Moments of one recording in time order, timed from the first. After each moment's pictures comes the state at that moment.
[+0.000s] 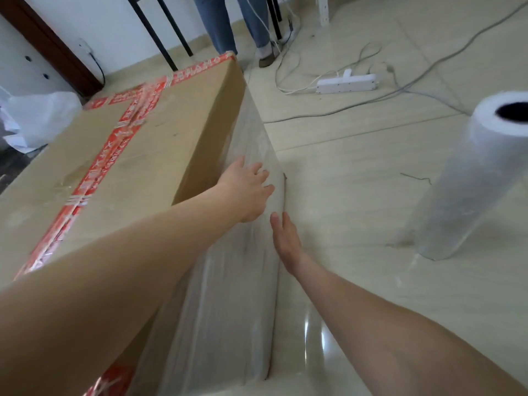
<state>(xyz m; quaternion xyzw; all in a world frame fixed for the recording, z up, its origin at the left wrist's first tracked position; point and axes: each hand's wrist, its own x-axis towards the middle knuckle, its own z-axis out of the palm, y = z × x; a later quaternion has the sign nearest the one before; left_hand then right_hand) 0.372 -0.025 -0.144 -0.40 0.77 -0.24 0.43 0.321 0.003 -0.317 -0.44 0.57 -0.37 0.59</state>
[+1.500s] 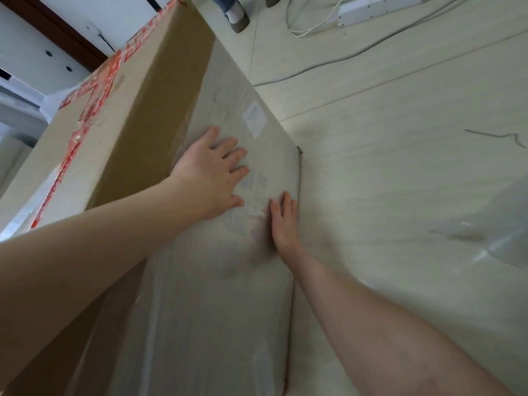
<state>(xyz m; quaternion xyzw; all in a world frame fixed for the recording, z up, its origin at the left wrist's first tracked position) 0.380 -0.080 -0.158 -0.36 0.67 -0.30 0.57 0.365 -0.064 -0.394 -0.37 0.54 -0.40 0.64</state>
